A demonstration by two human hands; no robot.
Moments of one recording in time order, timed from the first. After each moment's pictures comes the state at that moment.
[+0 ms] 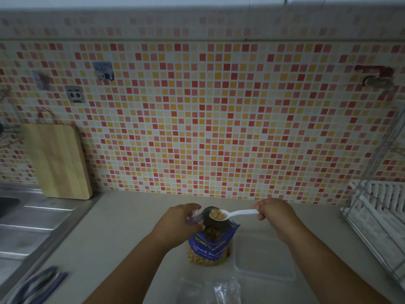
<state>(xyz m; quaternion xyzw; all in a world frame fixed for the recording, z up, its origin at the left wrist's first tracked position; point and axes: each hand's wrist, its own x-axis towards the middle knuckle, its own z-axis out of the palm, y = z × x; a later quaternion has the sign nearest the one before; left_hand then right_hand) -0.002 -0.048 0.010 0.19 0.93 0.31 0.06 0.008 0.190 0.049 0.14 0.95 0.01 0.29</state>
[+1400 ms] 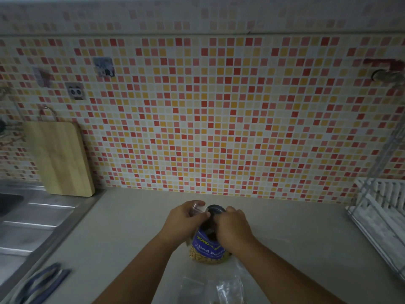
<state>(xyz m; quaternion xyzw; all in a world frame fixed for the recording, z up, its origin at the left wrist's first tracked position) -0.001 -0.038 -0.001 0.10 0.83 0.54 0.08 0.029 0.103 -0.014 0.04 0.99 -0.13 0.01</state>
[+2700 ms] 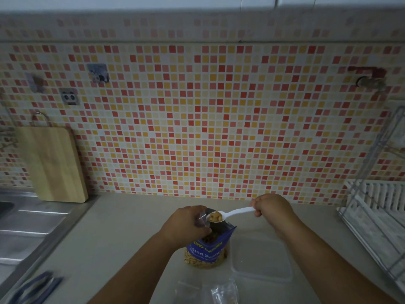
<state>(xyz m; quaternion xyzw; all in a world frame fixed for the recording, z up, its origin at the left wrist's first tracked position) -0.002 -0.027 0.013 0.25 0.92 0.30 0.07 0.017 0.182 0.070 0.17 0.96 -0.05 0.23</state>
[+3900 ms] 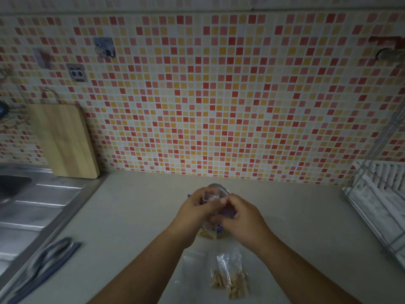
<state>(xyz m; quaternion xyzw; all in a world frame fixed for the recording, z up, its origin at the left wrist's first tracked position) 0.054 -0.027 0.005 0.10 0.65 0.73 0.18 0.098 0.110 0.003 0.01 0.87 -0.49 -0.05</state>
